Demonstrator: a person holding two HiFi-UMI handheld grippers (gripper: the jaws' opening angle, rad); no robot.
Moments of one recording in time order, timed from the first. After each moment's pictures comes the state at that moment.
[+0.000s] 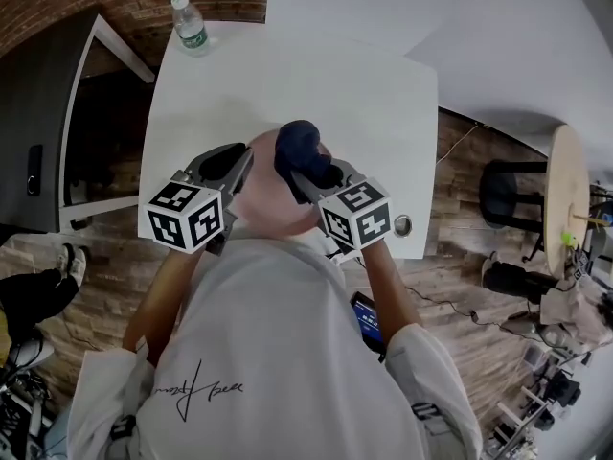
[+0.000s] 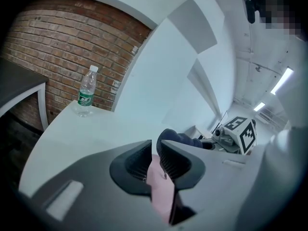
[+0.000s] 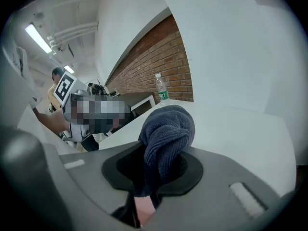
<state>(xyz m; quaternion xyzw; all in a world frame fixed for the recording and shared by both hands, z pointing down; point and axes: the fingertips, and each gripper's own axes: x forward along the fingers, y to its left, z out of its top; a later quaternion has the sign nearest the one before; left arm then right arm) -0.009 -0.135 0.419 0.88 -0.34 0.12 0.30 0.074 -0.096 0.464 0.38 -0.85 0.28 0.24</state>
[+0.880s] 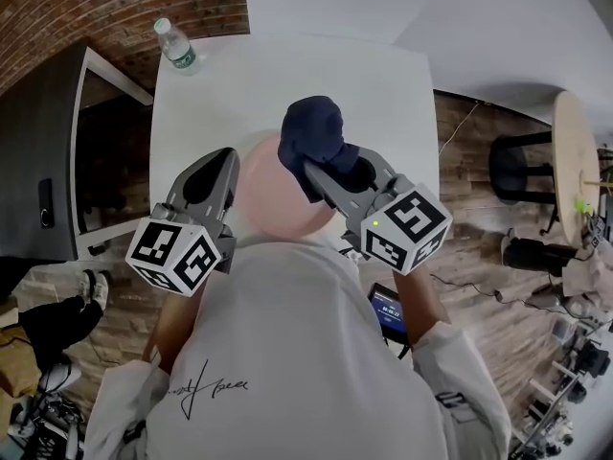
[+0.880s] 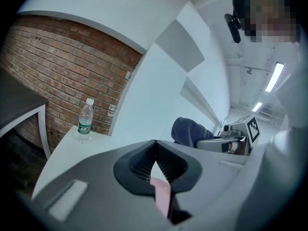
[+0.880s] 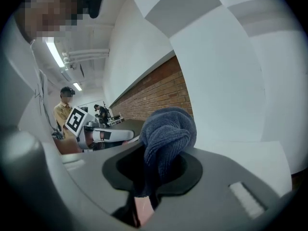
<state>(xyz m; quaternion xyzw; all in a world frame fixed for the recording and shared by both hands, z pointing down) -0.022 -0.133 0.327 0.90 -0.36 0.04 0.24 0.081 -0.099 0.322 0.41 -0.89 0.20 0.09</state>
